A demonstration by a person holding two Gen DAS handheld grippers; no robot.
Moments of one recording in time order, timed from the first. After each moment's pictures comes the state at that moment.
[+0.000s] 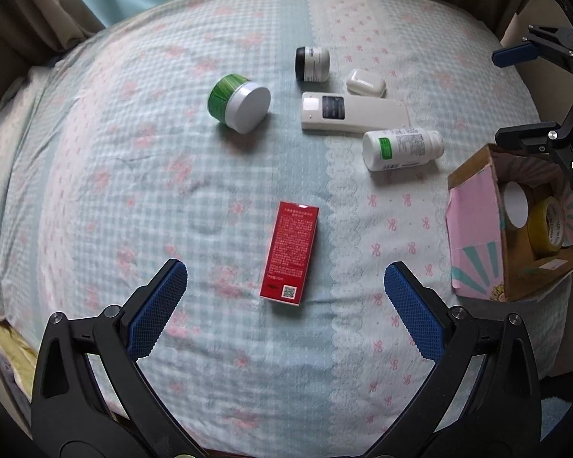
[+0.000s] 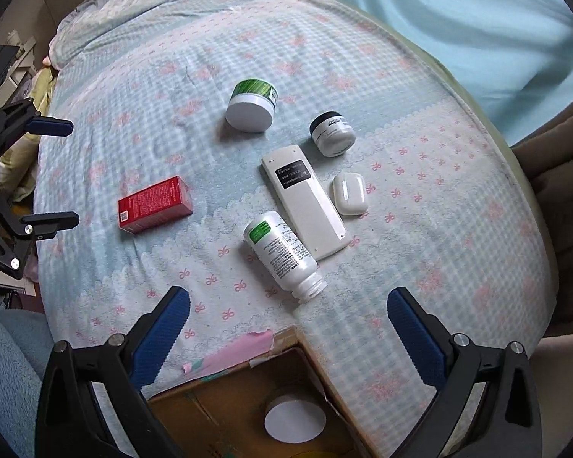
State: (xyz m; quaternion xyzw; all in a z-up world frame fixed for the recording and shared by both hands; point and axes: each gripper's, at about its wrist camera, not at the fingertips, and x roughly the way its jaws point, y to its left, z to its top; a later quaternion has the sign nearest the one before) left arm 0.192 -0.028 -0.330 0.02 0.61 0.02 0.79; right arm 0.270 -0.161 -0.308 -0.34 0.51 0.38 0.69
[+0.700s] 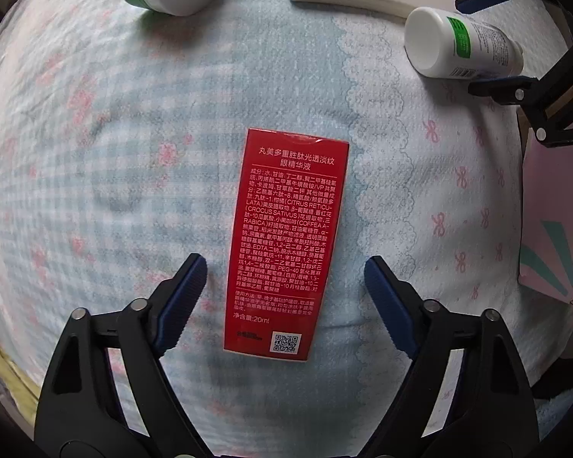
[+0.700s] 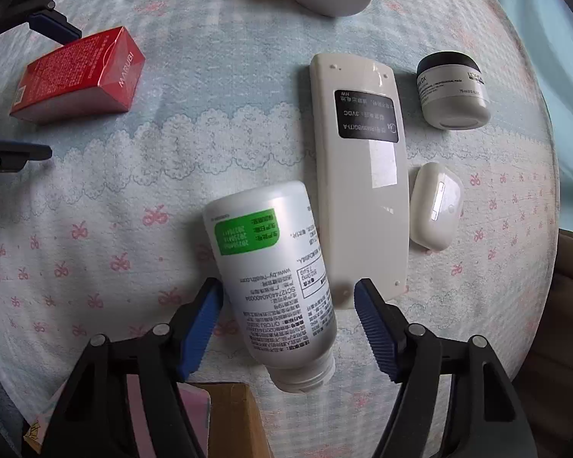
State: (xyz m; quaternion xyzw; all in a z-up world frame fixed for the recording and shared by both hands) left arm 0.218 -0.035 -0.478 0.01 0.71 -0.03 0.70; right arm 0.276 -0.099 -0.458 -0.56 0.49 0.38 0.55
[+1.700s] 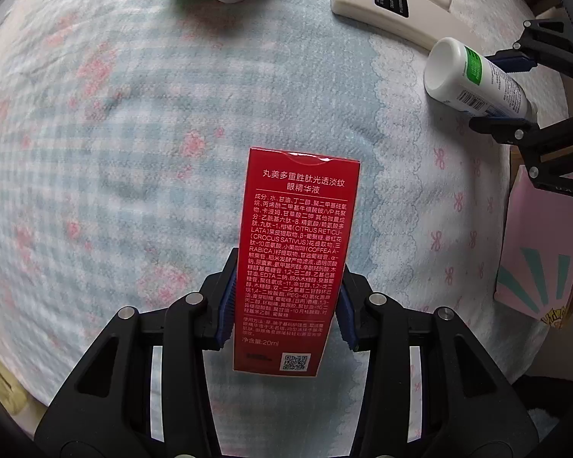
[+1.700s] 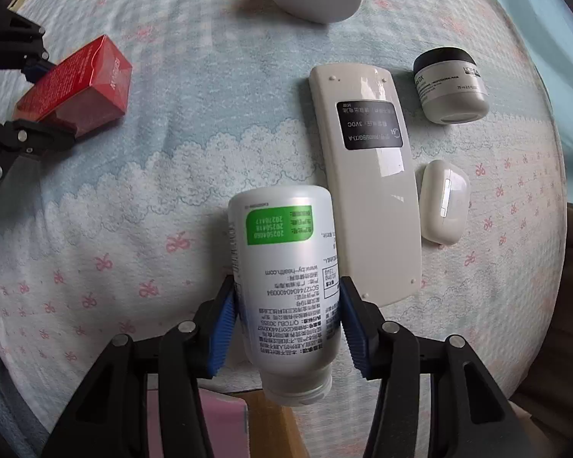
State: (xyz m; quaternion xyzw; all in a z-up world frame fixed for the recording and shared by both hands) left arm 0.233 0.007 -0.467 -0.07 0.71 -0.03 0.70; right arm 0.271 -0.077 -0.450 -0.50 0.54 0.37 0.57
